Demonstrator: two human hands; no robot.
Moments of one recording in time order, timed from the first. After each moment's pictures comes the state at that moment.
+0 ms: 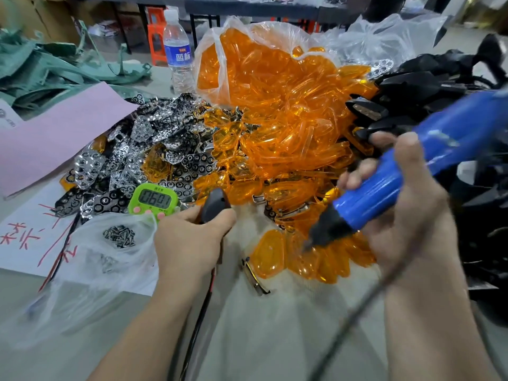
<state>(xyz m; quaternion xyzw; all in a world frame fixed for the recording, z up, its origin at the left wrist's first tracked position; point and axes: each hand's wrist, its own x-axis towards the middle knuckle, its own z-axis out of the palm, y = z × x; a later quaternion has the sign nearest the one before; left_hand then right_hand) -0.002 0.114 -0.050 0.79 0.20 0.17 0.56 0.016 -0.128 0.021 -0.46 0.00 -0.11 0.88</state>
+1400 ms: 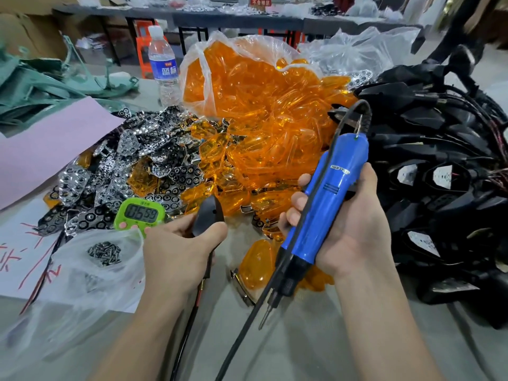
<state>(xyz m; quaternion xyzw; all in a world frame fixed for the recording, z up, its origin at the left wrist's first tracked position) 0.008 0.120 -0.065 0.74 0.12 0.15 0.64 0.022 -0.105 0.005 -0.31 0.08 0.15 0.93</state>
